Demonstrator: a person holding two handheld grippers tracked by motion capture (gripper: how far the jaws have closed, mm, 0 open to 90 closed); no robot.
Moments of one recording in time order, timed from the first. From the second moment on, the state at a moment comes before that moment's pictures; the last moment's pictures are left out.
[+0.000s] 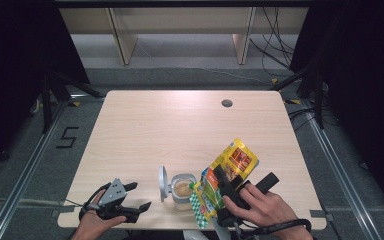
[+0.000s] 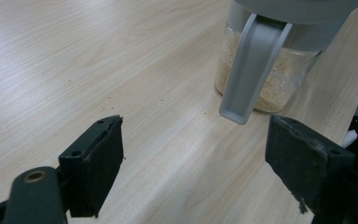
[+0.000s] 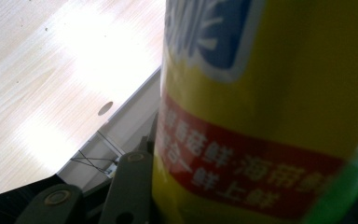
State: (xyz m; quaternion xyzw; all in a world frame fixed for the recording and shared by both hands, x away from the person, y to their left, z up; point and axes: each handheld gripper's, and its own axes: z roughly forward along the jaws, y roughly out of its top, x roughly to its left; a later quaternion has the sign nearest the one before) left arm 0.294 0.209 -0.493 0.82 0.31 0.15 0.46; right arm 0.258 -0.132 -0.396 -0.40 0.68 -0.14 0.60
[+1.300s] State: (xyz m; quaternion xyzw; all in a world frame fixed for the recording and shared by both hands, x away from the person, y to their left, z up) left arm 0.295 0.211 -0.492 0.82 0.31 0.15 0.45; right arm 0.260 -0.134 -0.397 -0.39 0.69 -0.13 0.59
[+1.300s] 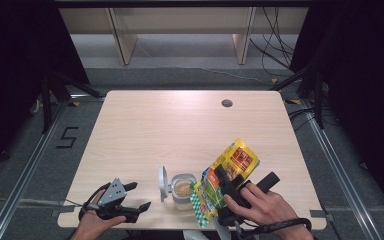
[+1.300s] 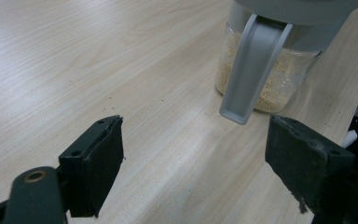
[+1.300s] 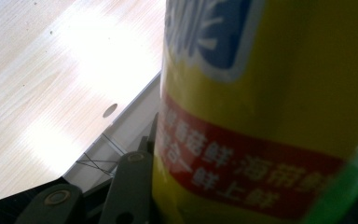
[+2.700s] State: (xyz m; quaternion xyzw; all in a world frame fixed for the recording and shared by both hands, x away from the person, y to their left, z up) left arm 0.294 0.208 -0.494 0.81 0.32 0.15 0.47; right arm 0.259 -0.128 -0.402 -0.40 0.69 -0.11 0.59
